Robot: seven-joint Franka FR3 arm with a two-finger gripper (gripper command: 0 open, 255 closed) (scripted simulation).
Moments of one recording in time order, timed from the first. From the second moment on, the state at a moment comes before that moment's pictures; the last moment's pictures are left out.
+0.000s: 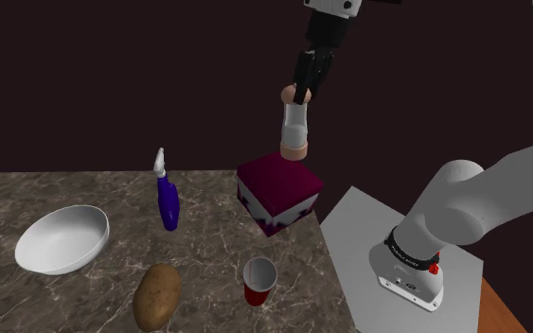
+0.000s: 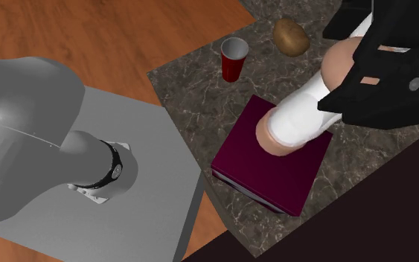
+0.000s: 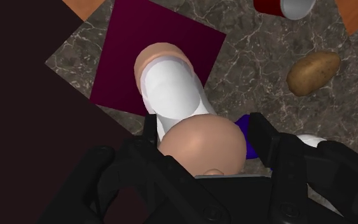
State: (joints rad) arm 0.03 -0.52 0.15 -2.08 0.23 1.59 0.04
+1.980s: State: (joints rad) arm 0.03 -0.55 0.16 -2.27 0.25 1.76 0.01
